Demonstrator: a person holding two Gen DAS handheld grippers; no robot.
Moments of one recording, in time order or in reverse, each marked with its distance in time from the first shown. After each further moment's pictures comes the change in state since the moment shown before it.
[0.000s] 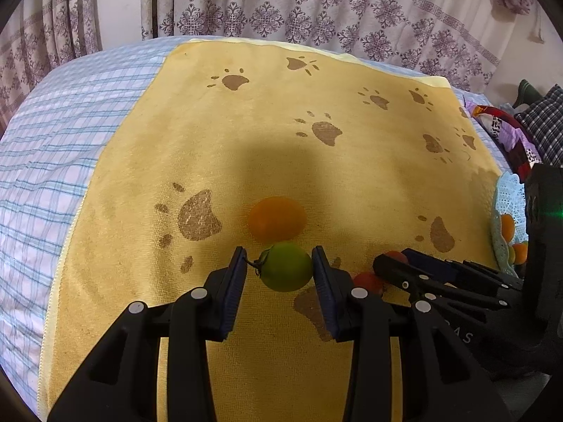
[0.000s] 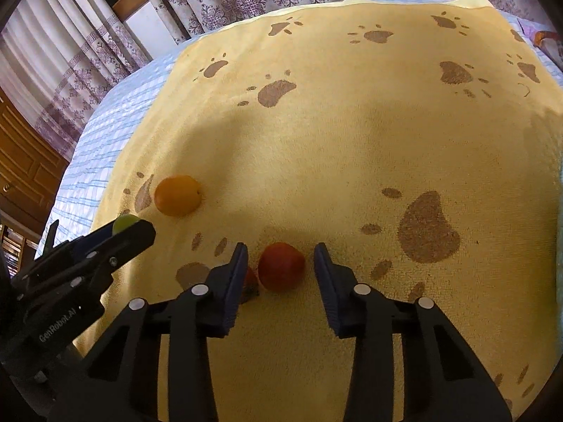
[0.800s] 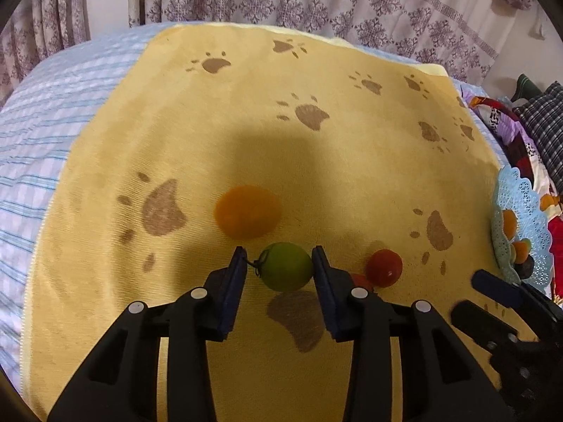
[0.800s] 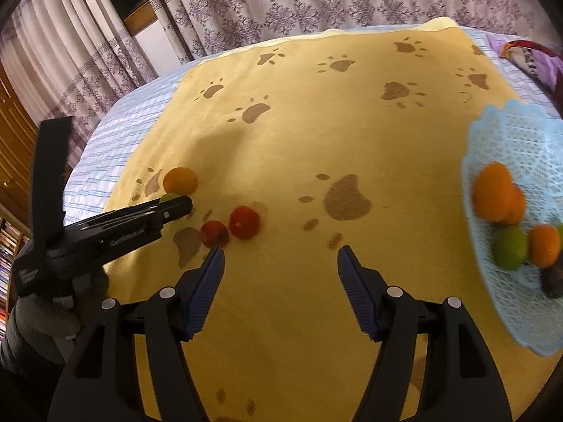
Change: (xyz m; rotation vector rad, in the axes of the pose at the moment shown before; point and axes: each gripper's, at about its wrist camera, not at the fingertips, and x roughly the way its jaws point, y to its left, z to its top) left arm 0.020 -0.012 0.000 0.002 0.037 -0.029; right arm -0.067 -0.024 -0.033 -0.031 -0.088 -0.015
